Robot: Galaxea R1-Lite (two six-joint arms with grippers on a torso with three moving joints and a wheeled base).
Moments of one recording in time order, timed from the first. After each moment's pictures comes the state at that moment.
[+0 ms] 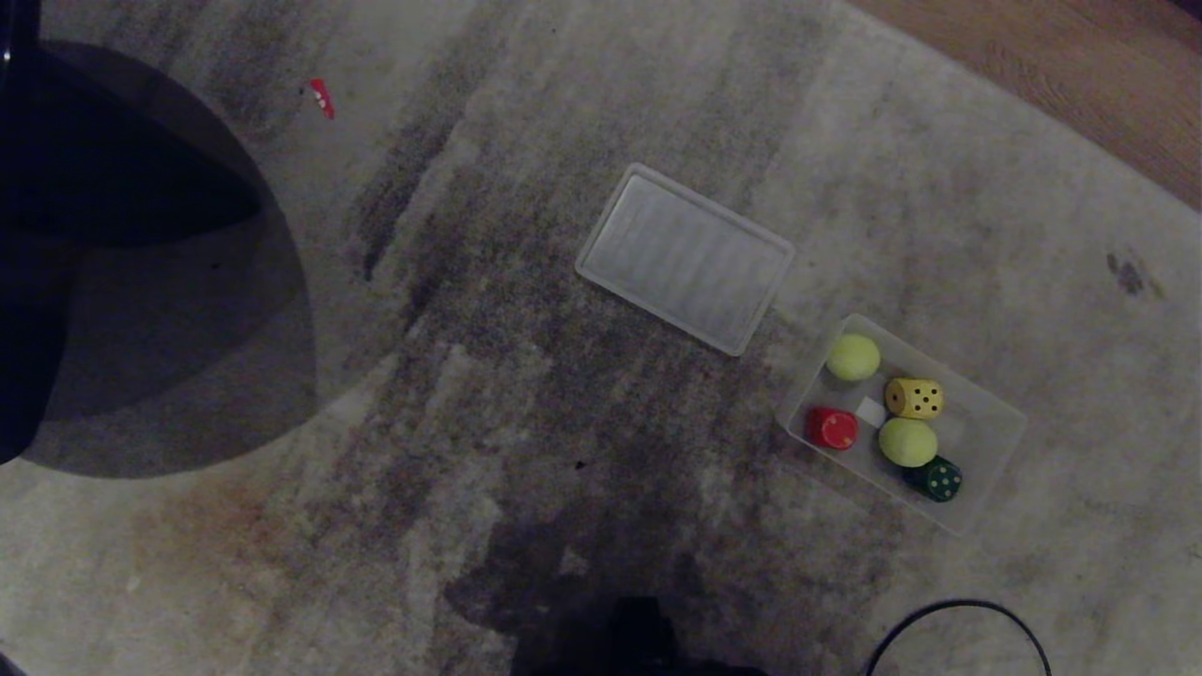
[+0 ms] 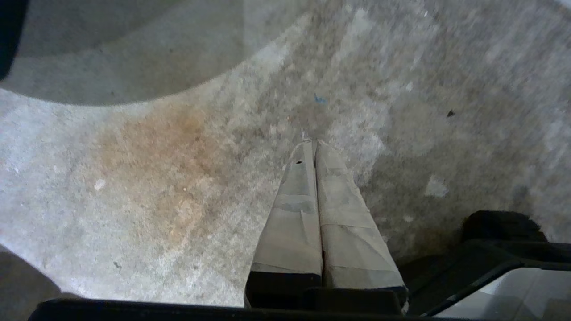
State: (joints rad) left arm 0.00 0.00 0.00 0.00 0.03 0.01; right arm 0.01 0.00 0.00 -0.01 0.00 0.00
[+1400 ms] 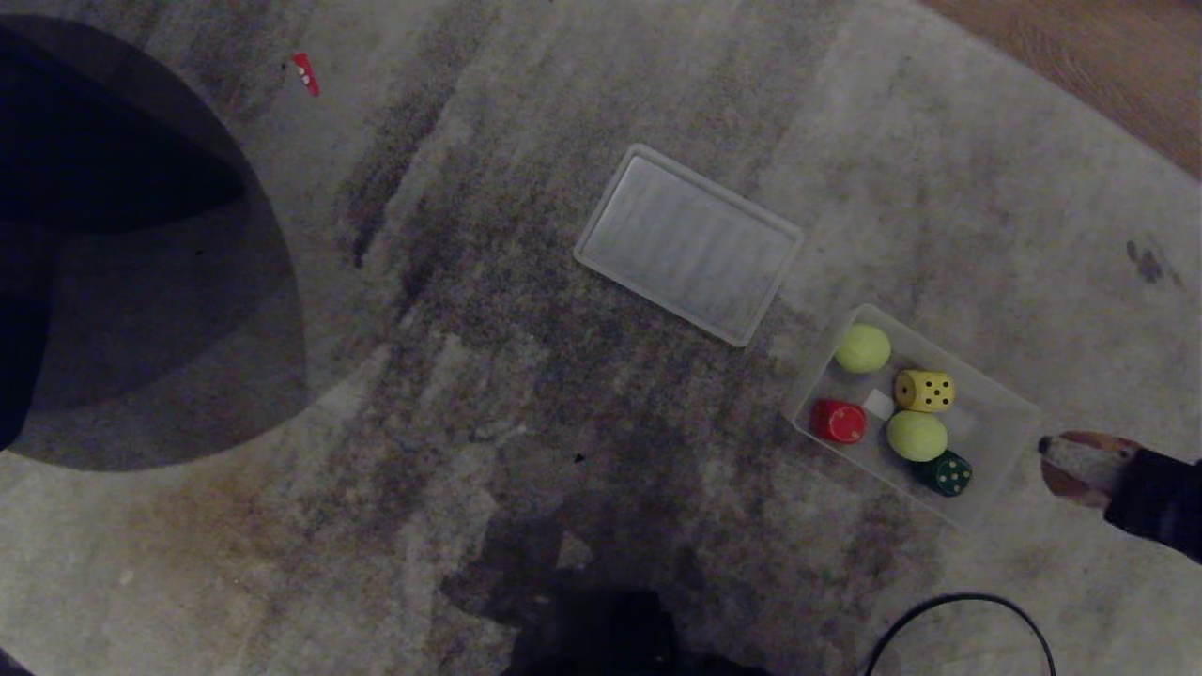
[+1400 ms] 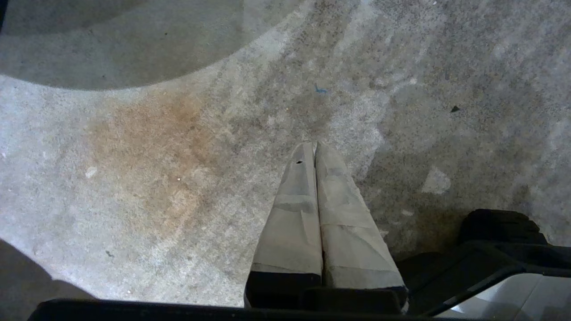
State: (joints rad) left arm 0.00 0.00 0.00 0.00 0.04 -0.02; right arm 0.02 1.17 -0.34 -0.53 -0.01 0.32
